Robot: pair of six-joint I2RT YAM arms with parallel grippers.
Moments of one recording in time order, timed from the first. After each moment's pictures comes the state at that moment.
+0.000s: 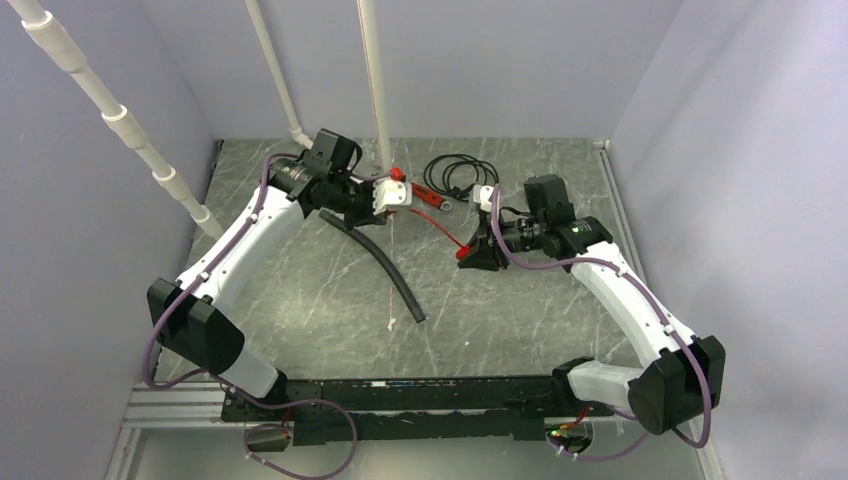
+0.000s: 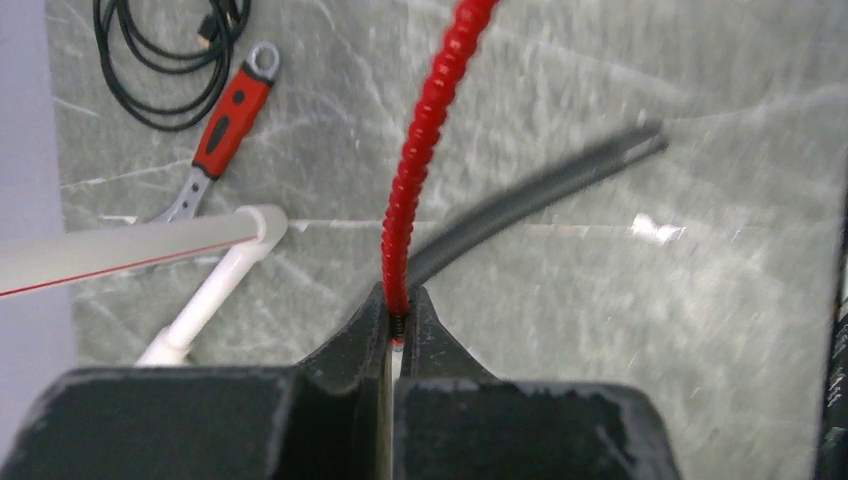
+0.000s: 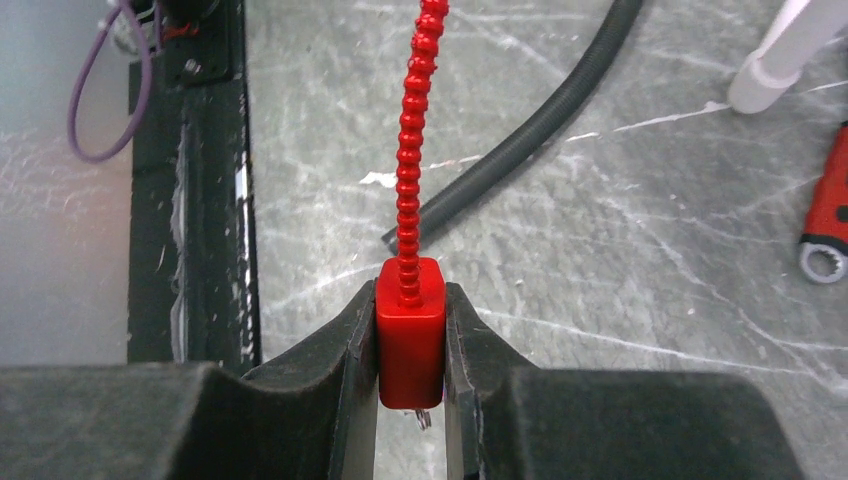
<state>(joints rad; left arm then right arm) -0.49 1.54 1.57 -0.98 0.54 1.00 0.37 1.21 1.07 -0.66 -0.96 -0.56</state>
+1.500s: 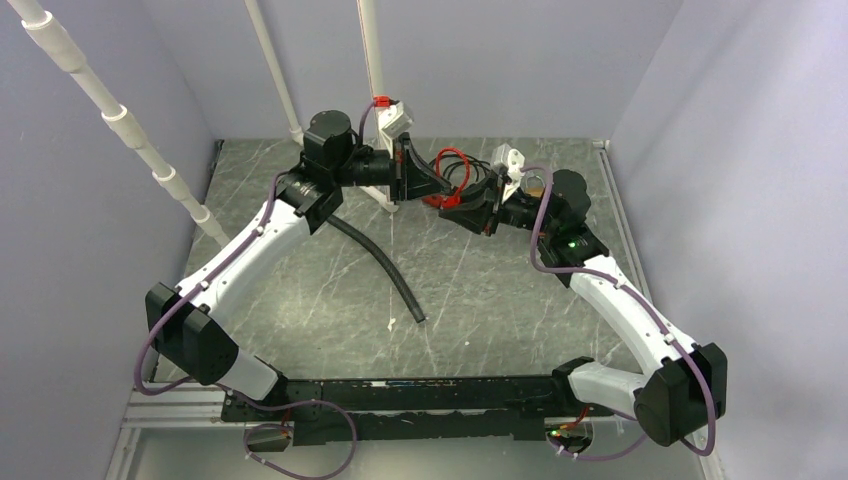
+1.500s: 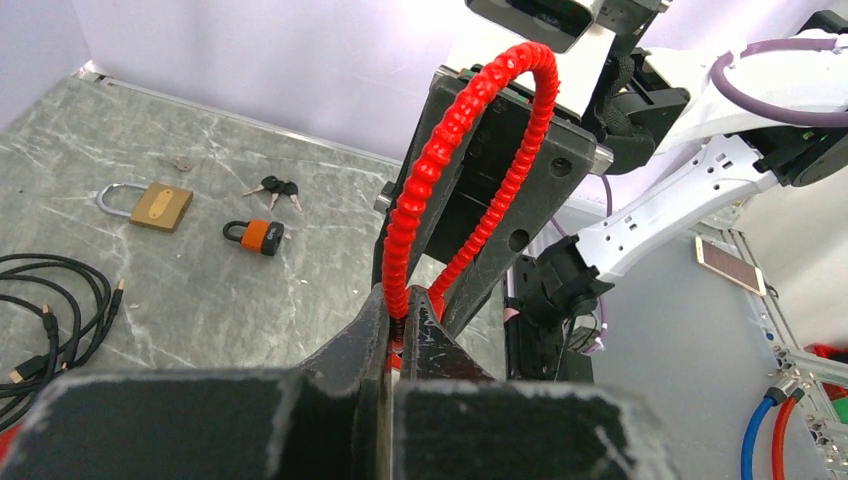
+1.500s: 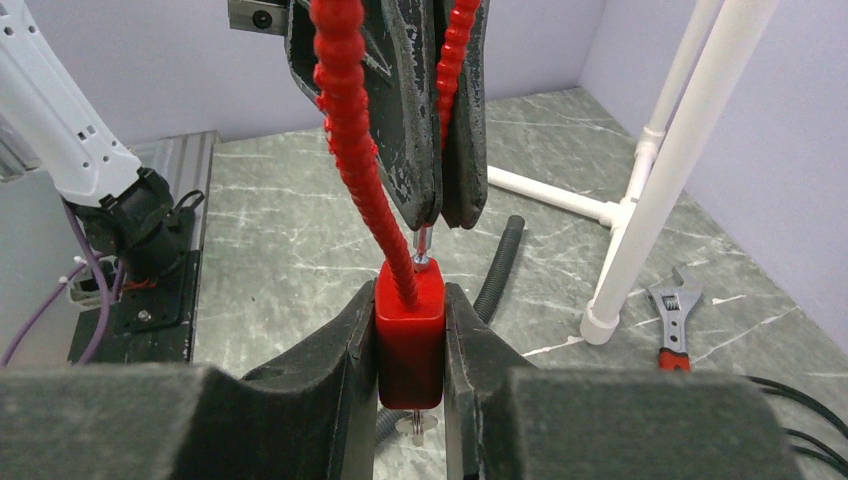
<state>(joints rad) -0.57 1.49 1.47 0.00 0.93 -0.26 0.40 1.14 0.93 0.29 -0.92 0.06</state>
